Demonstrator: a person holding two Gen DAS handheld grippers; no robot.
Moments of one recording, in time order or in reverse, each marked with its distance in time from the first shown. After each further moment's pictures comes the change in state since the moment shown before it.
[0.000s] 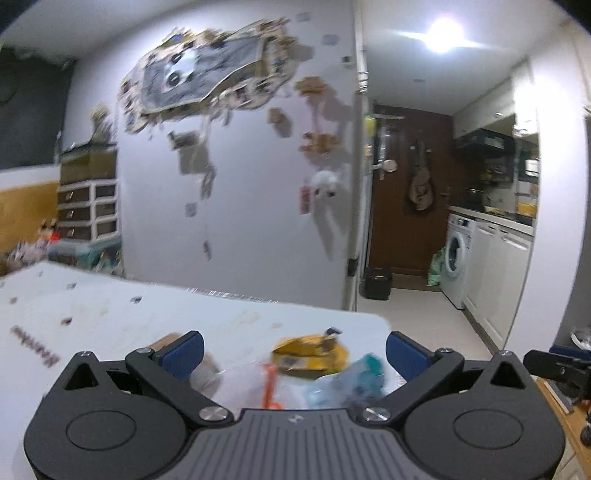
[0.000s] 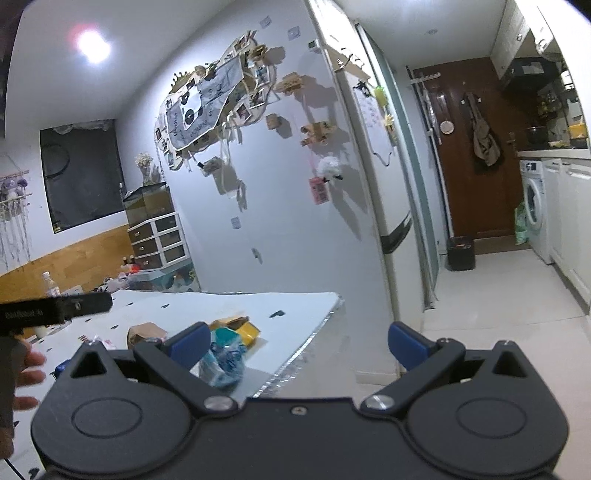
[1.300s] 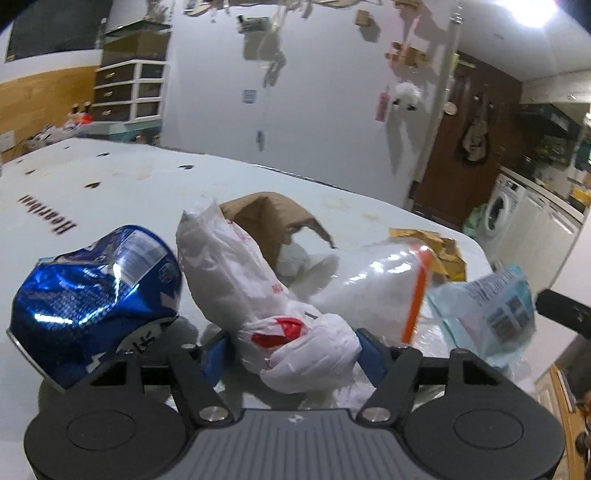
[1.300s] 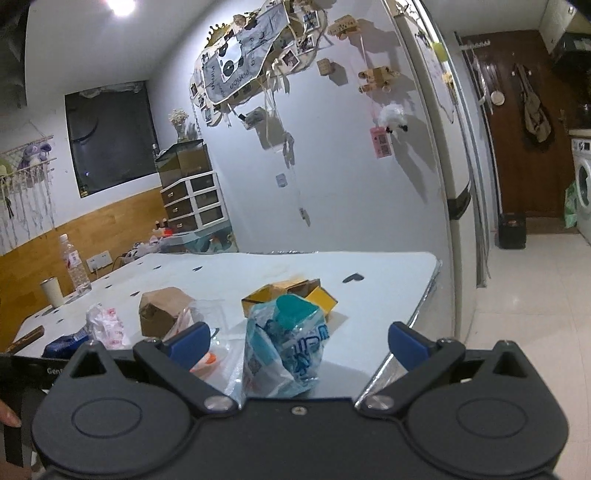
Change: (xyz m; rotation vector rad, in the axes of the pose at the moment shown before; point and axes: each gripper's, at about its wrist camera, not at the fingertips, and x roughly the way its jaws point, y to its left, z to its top) left arm 0.069 0.097 -0.064 -0.154 0.289 0.055; right arm 0.122 0.056 -0.039 -0.027 0.109 0.138
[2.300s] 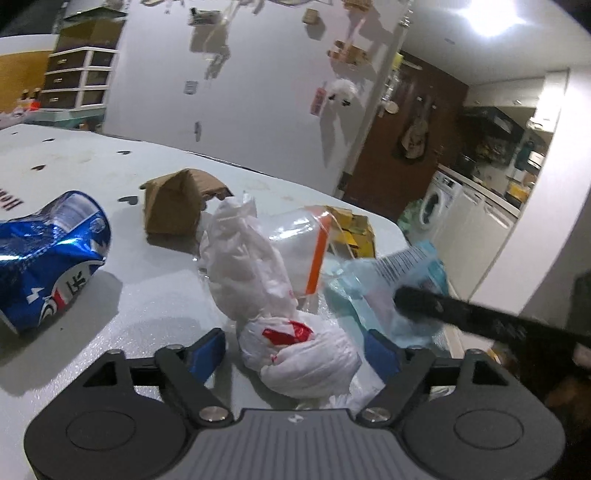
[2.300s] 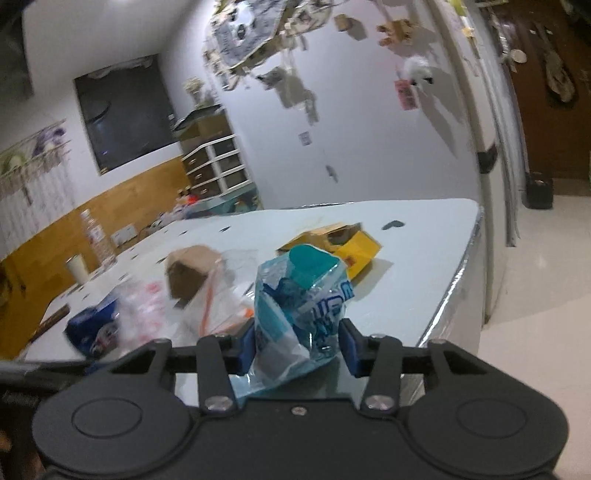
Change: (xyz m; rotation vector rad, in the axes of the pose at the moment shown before) left arm -0.024 -0.018 -0.026 -0.022 0.012 -0.213; right arm 0.015 0.016 -0.019 0.022 0.130 0.102
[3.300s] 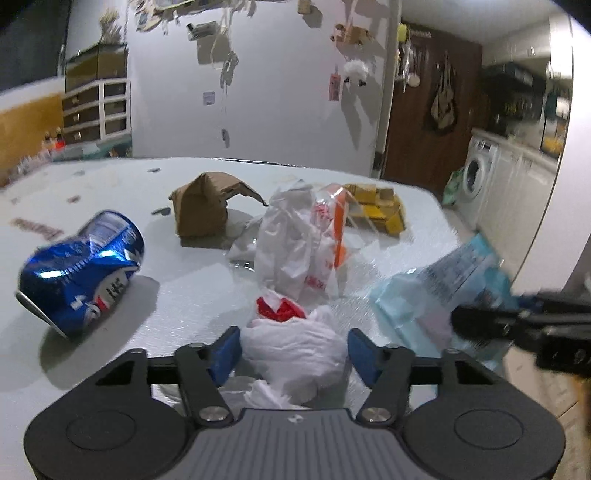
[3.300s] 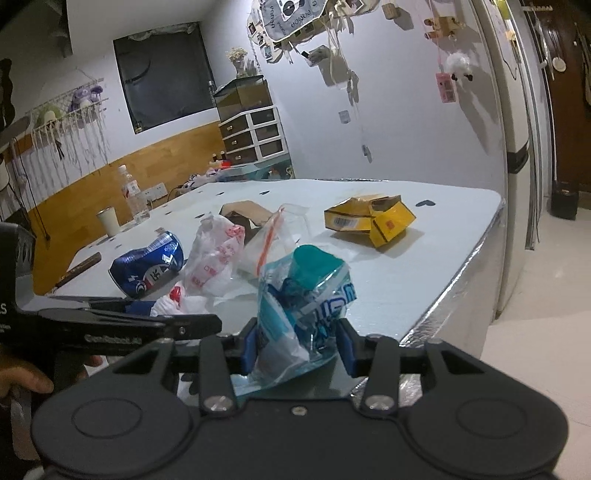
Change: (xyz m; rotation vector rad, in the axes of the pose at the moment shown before) left arm -0.008 -0.032 -0.014 0.179 0.034 0.224; right arm -0.040 0.025 -0.018 -0.105 0.085 0.054
